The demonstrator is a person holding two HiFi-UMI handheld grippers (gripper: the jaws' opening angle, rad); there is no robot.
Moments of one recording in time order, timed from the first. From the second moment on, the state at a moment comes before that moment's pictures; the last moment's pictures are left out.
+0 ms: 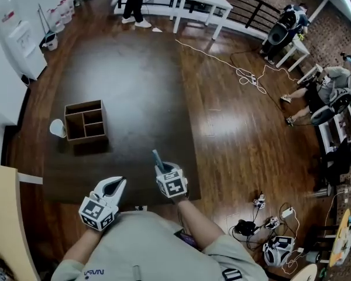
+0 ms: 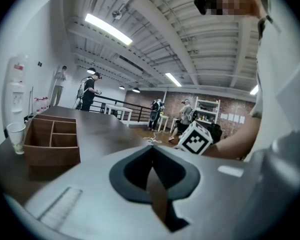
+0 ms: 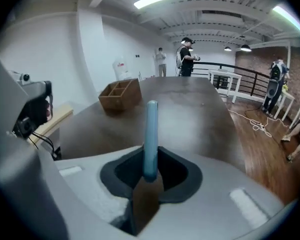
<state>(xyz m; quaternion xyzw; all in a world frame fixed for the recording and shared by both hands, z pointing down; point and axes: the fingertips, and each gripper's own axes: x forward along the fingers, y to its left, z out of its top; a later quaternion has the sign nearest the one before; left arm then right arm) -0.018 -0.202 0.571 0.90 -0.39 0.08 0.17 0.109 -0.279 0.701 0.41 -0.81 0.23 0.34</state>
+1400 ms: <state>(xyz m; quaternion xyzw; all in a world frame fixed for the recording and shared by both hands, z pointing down) -0.013 -0.199 0.575 0.91 -0.37 0.07 0.17 0.129 -0.274 0.675 0.44 -0.79 0.19 0.38</state>
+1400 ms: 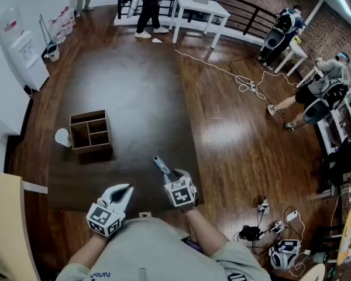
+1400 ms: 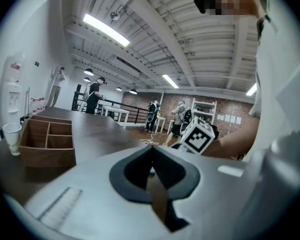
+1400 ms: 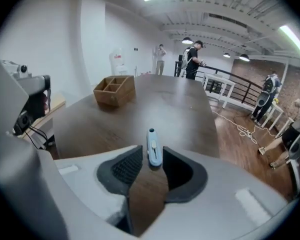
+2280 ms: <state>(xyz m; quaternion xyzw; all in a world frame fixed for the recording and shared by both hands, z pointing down) -0.045 -0.007 0.519 0.94 -0.30 0.03 0.15 0.060 -0.030 0.538 0.56 -0.80 0.14 0.16</state>
